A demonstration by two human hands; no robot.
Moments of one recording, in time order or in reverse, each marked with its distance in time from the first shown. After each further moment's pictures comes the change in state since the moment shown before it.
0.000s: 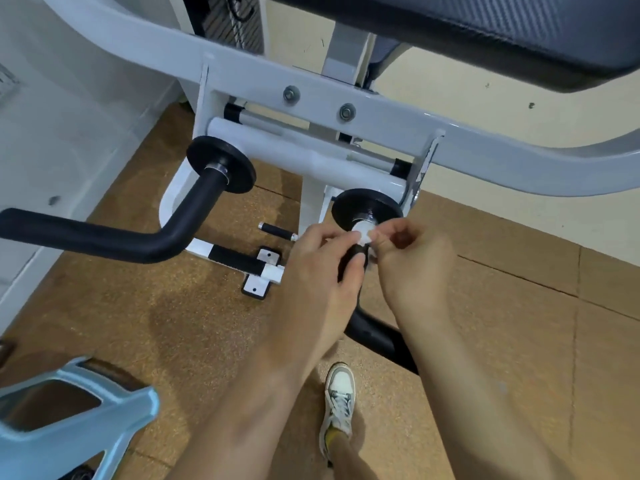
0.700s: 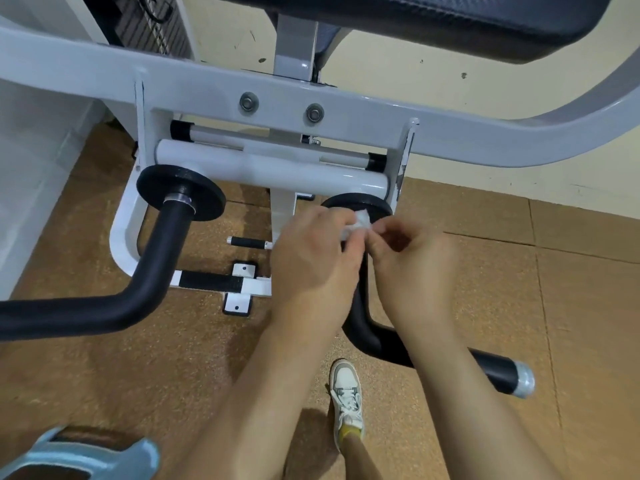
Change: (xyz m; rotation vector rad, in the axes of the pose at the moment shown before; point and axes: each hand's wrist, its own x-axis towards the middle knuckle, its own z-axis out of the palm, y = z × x) left_hand 0.050 -0.008 -0.002 0.097 0.015 0.130; right_hand -0.009 -0.007 0.014 -0.148 0.193 -0.079
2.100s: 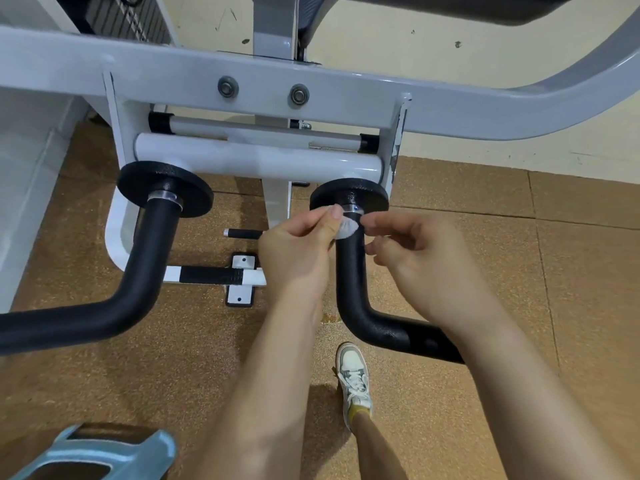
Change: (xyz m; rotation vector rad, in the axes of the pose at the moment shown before) left_hand 0.005 -0.007 0.014 -1.004 -0.010 -0.771; right_hand 0.000 -0.007 -0.032 0.067 -0.396 0.104
